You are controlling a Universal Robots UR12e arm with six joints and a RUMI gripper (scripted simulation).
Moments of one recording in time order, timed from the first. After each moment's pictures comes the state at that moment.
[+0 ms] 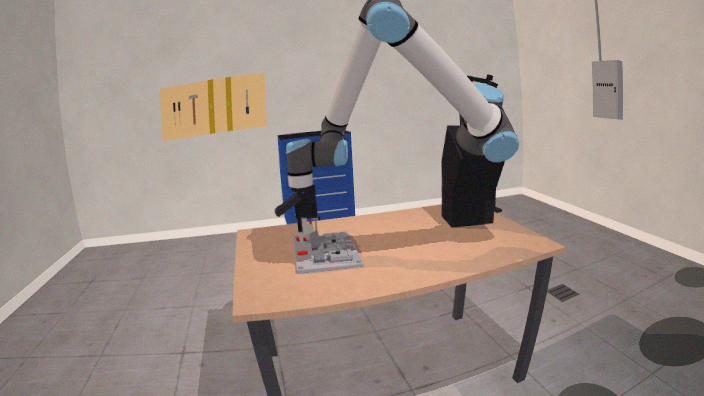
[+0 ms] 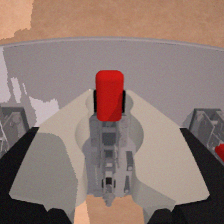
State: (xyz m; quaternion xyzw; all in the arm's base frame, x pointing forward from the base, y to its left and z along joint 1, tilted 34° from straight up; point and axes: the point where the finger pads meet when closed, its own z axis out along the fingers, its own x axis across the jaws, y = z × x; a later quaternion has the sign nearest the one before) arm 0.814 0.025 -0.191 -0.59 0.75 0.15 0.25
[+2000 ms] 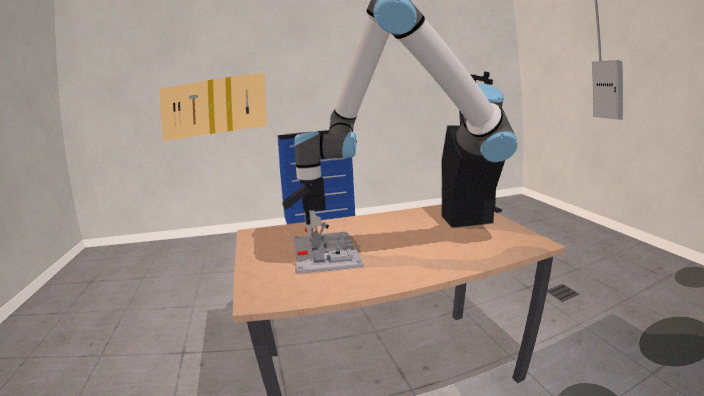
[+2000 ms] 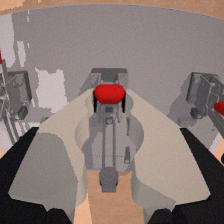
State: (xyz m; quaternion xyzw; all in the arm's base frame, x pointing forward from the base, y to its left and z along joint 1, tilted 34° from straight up) arm 0.778 0.020 -0.172 -0.59 0.75 0.15 0.25
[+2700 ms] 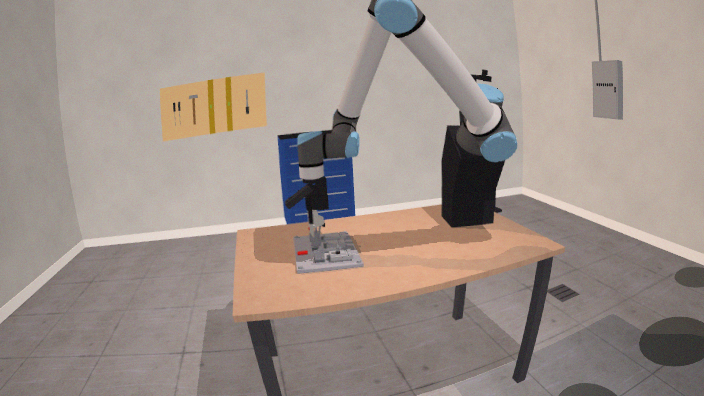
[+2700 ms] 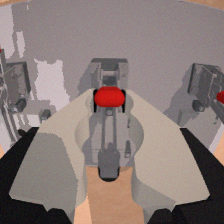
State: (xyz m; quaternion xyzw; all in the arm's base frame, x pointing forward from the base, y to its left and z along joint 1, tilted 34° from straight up) arm 0.767 0.022 -0.172 -0.59 0.75 0.15 0.25
